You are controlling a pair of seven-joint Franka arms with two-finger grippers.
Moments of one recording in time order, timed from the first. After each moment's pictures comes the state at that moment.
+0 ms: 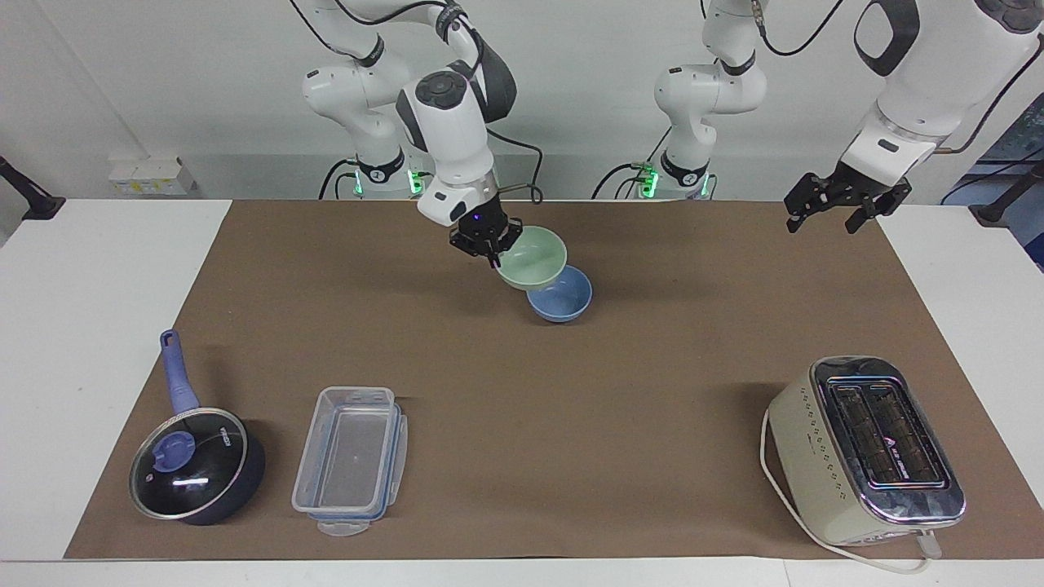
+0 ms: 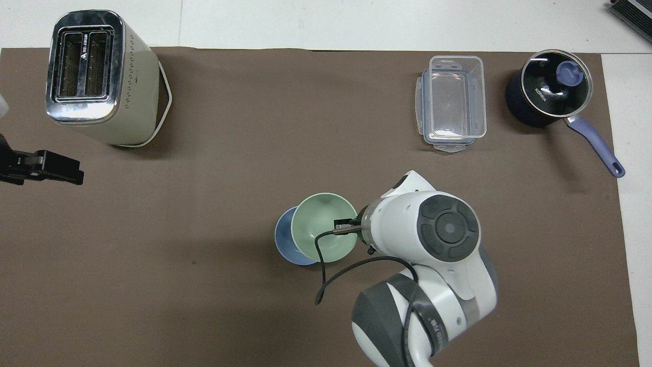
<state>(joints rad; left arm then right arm) -0.05 -0.02 0.00 -1.62 -0.02 1.55 0.02 0.44 0.03 0.12 -2.08 0.15 2.25 0.42</state>
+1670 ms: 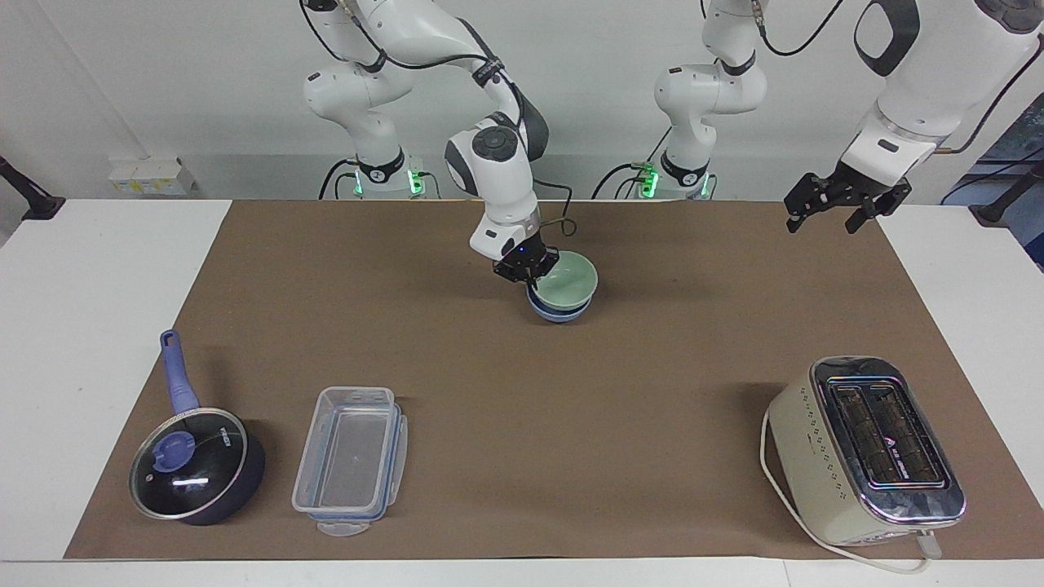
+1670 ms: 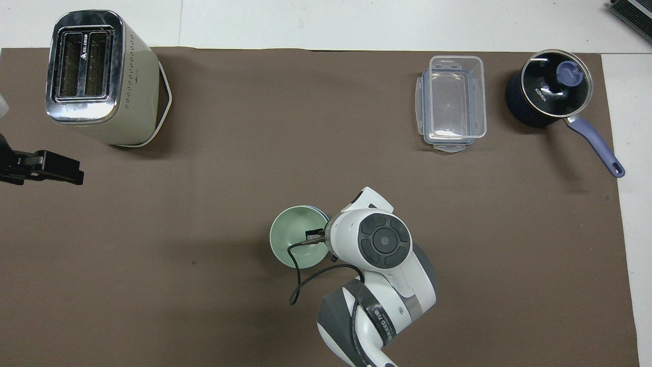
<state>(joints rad) -0.05 -0.02 0.00 -1.62 -0.02 1.55 0.02 0.53 0.17 0.12 -2.11 0.12 2.42 0.45</state>
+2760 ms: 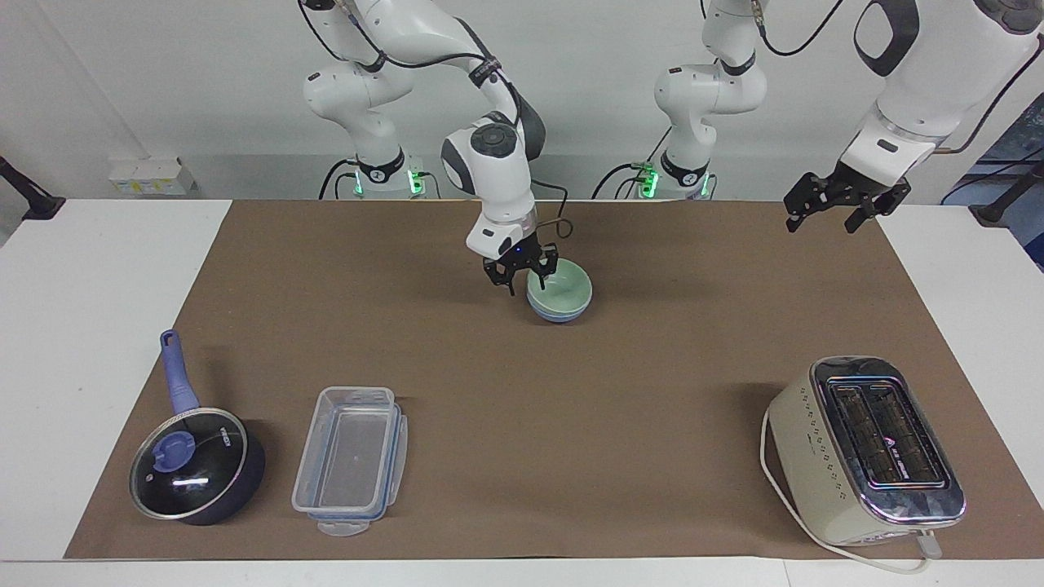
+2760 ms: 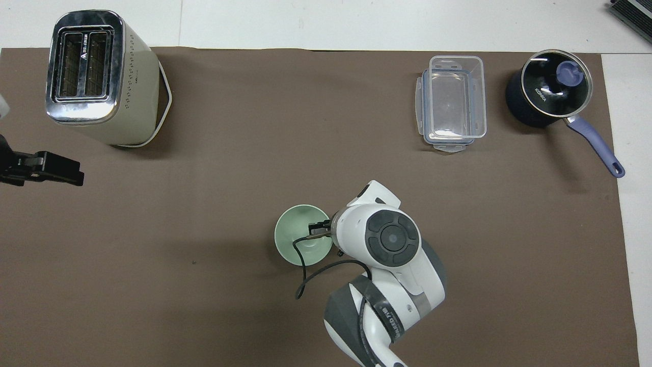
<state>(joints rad) -0.05 -0.02 0.00 -1.62 -0.02 1.55 0.02 0.50 0.14 0.11 -2.09 0.09 2.41 0.45</state>
